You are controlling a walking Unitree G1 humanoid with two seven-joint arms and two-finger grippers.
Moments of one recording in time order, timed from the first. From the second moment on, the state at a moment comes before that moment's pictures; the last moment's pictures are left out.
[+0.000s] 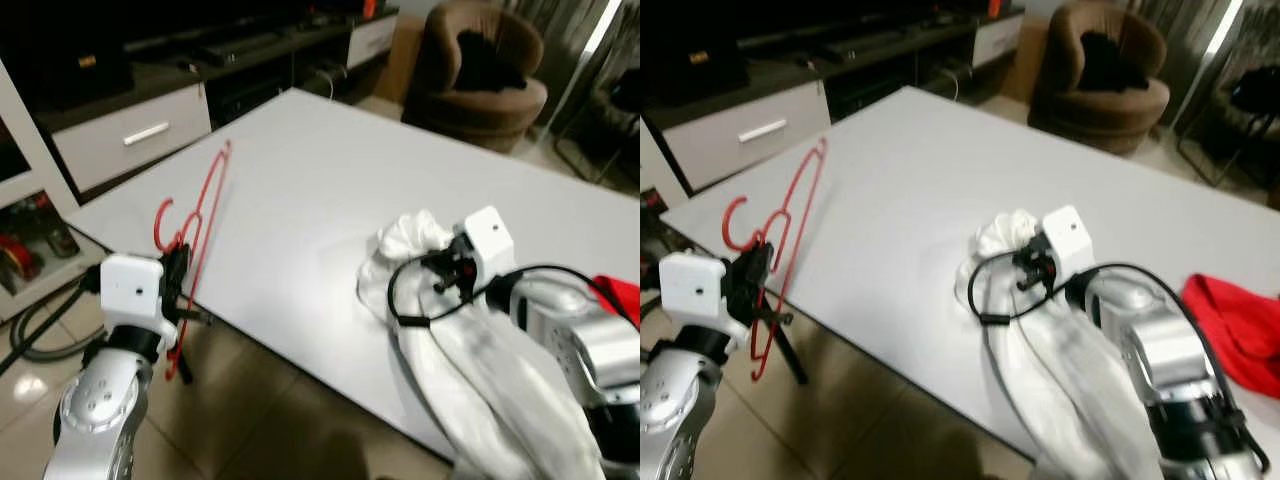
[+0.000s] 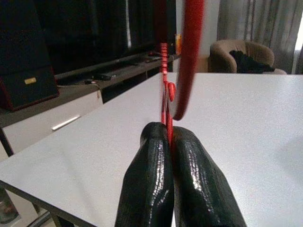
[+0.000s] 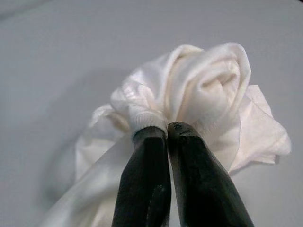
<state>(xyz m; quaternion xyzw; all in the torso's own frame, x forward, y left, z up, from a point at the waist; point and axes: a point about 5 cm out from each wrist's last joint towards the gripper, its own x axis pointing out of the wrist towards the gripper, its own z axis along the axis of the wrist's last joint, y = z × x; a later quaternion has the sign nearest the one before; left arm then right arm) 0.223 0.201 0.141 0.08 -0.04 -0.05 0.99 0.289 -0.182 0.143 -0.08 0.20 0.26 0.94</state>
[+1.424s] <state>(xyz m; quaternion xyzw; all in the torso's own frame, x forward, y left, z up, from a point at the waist) 0.231 0.185 0.159 0.09 -0.04 -0.10 0.99 0.238 -0.138 0.200 0.00 -0.05 0.13 0.99</state>
